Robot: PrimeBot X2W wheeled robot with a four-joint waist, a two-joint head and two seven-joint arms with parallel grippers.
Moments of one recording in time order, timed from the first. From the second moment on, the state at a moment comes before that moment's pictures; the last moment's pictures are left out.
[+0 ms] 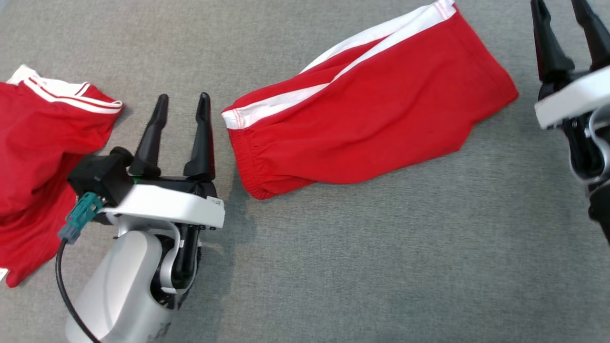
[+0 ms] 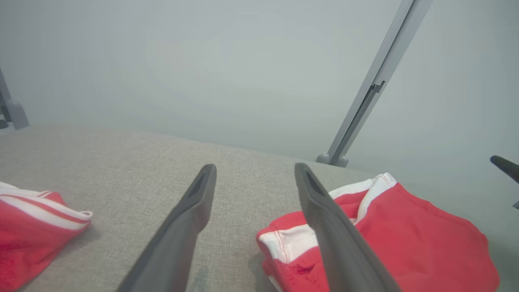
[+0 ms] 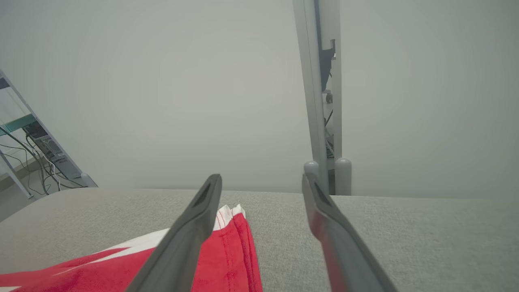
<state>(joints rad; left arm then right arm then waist) -0.44 0.22 -0.39 0.11 -0.66 0.21 -0.24 -0.91 -0.40 0.46 0.66 0.74 0.13 -0.26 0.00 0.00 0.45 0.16</state>
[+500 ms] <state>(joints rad) -0.34 0.30 -0.34 0.10 -0.46 0.23 -0.26 -0.50 -0.29 0.20 0.36 0.41 0.13 -0.26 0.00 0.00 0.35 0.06</state>
